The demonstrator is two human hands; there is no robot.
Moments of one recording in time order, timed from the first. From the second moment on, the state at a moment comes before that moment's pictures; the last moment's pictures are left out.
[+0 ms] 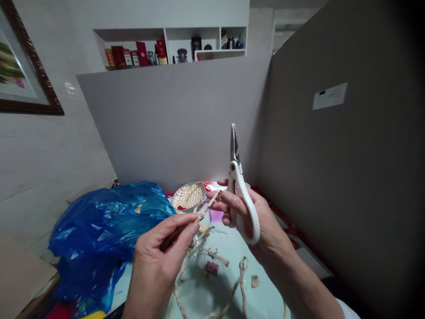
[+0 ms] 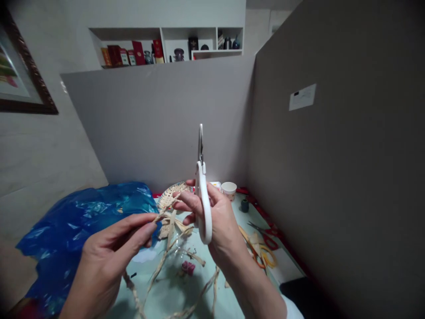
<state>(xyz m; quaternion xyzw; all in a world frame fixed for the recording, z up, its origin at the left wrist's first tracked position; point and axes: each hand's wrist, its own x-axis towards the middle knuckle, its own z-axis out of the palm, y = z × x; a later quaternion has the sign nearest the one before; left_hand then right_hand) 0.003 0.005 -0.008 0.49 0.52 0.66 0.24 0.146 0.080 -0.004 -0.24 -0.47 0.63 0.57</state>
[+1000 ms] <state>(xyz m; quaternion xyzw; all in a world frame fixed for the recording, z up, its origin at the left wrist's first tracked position) -0.005 -0.006 0.001 0.52 0.54 0.54 0.39 0.190 0.099 0.010 -0.20 -0.45 0.56 0.66</state>
